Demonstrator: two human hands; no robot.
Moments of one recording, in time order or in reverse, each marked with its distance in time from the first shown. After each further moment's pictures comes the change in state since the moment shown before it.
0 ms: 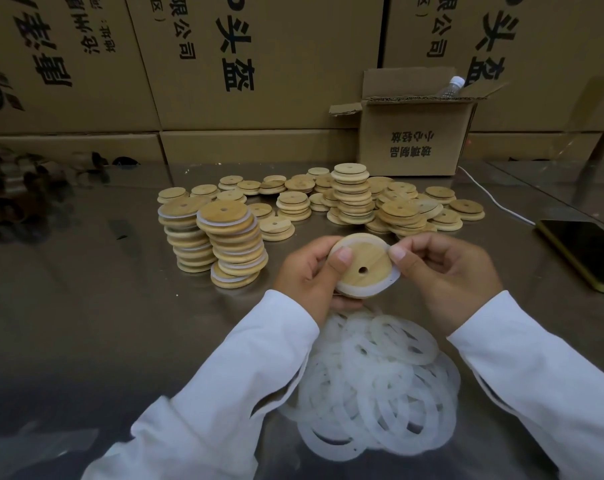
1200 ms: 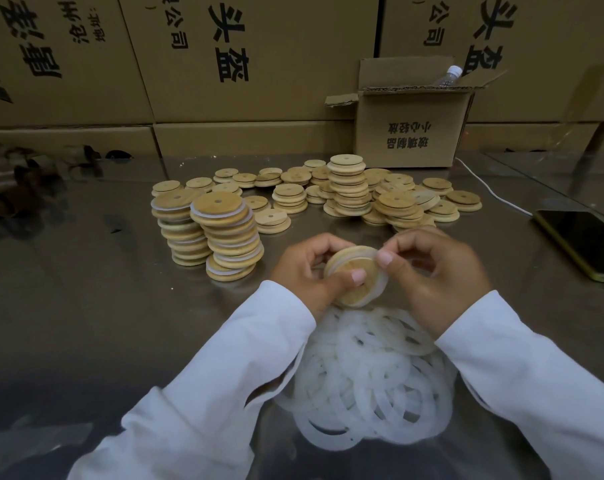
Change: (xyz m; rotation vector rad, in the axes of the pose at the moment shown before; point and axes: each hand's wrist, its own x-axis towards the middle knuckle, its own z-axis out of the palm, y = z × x) left_hand 0.003 -0.002 -0.006 0.145 -0.091 0.035; right_hand -0.008 -0.001 0.004 -0.272 -0.022 -0.084
